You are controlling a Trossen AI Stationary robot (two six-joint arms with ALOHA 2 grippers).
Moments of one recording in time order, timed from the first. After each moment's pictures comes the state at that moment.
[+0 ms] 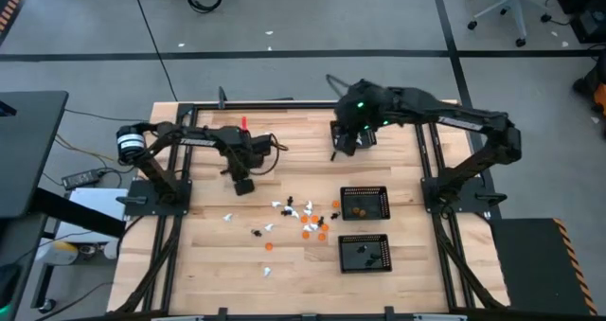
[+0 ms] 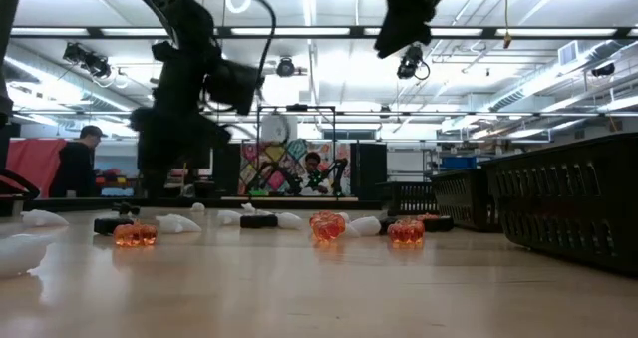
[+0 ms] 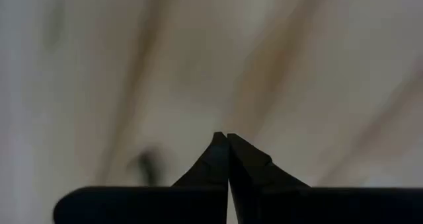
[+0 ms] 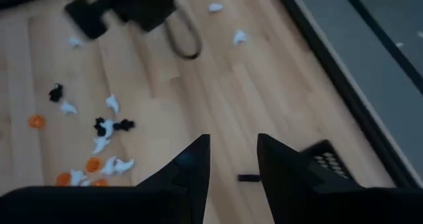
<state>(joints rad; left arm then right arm) 0.33 1.63 0.94 -0.95 0.09 -0.03 -0.28 1.44 1.49 -0.87 0.03 0.09</state>
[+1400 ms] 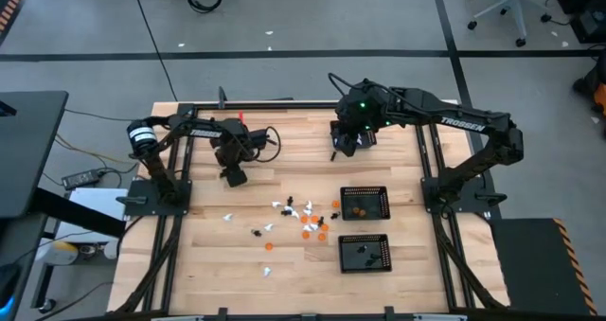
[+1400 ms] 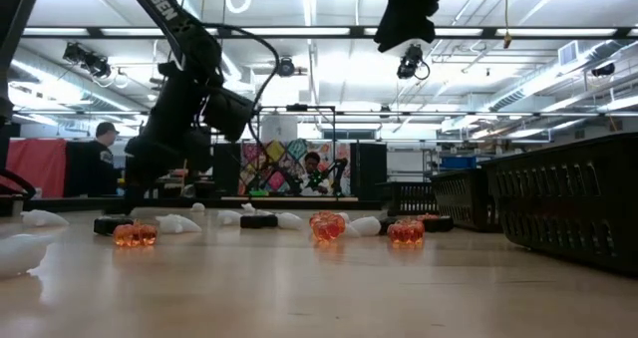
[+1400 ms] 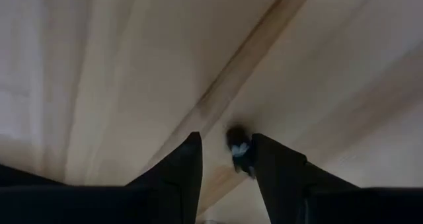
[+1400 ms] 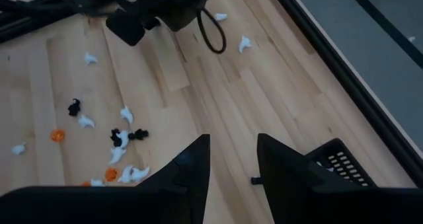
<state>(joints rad) 0.47 1.74 0.94 -1.07 -0.10 -0.04 -0.27 1.43 1.48 -0.85 0.01 0.17</state>
